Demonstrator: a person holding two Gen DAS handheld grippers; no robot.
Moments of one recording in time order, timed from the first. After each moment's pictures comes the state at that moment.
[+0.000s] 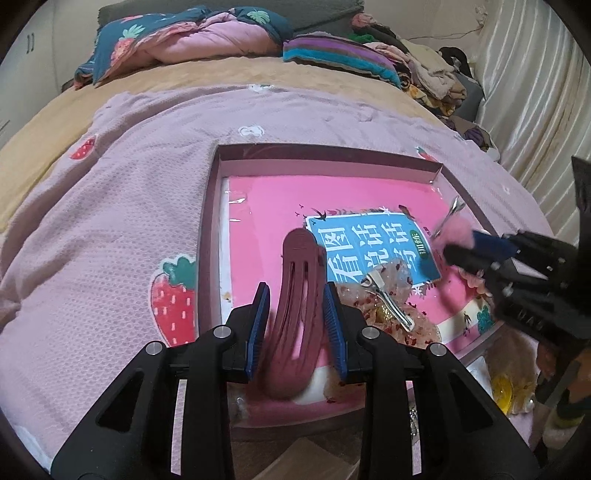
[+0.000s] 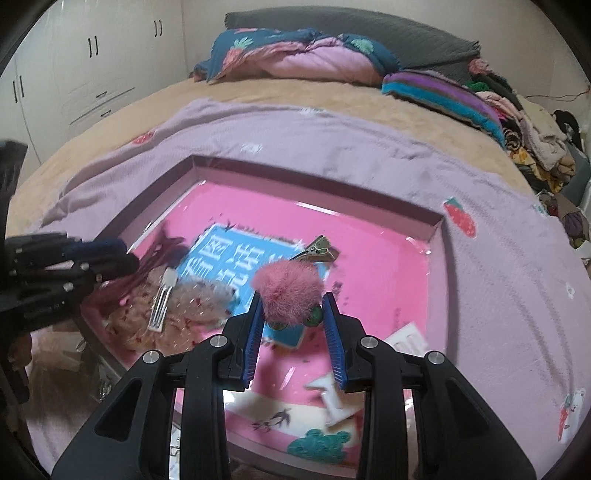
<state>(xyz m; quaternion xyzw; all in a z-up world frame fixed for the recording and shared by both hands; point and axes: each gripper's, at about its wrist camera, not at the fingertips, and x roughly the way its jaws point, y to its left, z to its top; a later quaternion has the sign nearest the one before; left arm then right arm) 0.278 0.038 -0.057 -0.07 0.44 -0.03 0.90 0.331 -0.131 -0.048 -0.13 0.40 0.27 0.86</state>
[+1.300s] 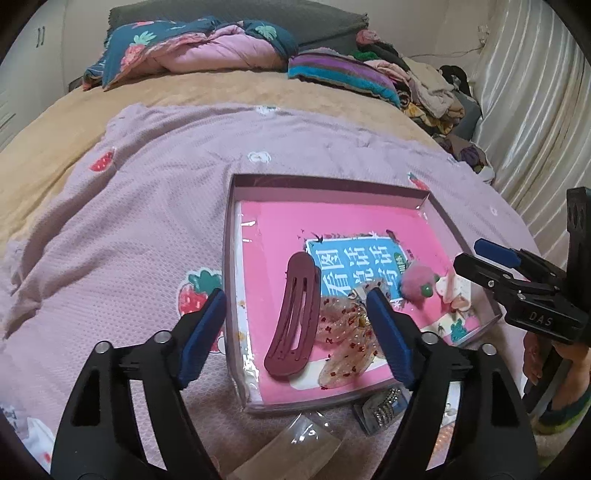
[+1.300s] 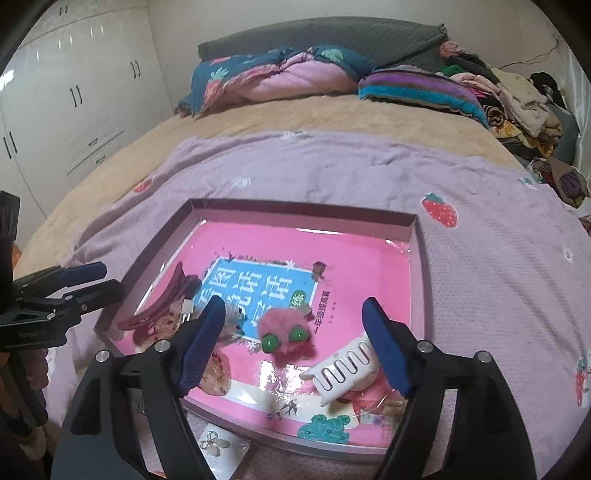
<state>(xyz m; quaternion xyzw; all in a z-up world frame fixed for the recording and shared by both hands) 0.261 0.049 -0.018 -0.10 0.41 -0.03 0.91 0.326 -0.165 -0.012 -0.04 0.39 0.26 0.88</state>
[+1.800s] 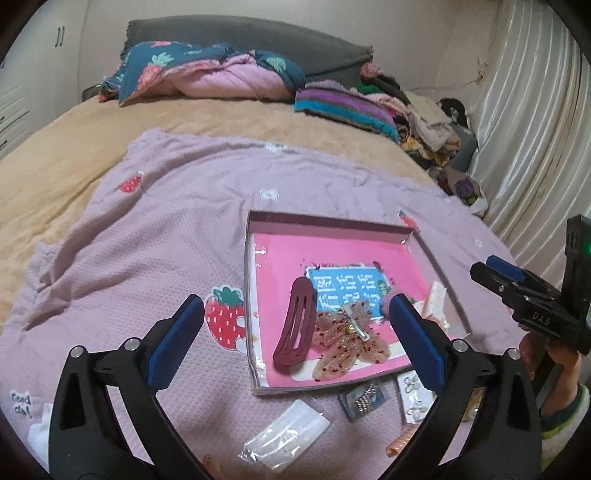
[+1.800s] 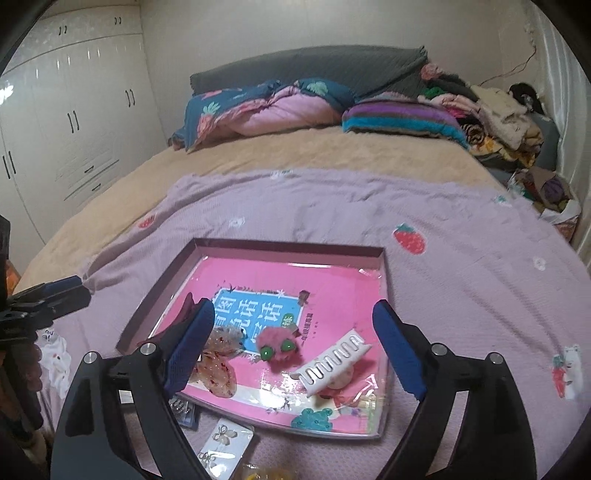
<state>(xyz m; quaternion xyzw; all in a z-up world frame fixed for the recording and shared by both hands) 0.224 0.064 0.028 -0.12 0.36 -0.02 0.93 0.295 -0.191 0.035 -0.02 0.34 0.24 0.91</state>
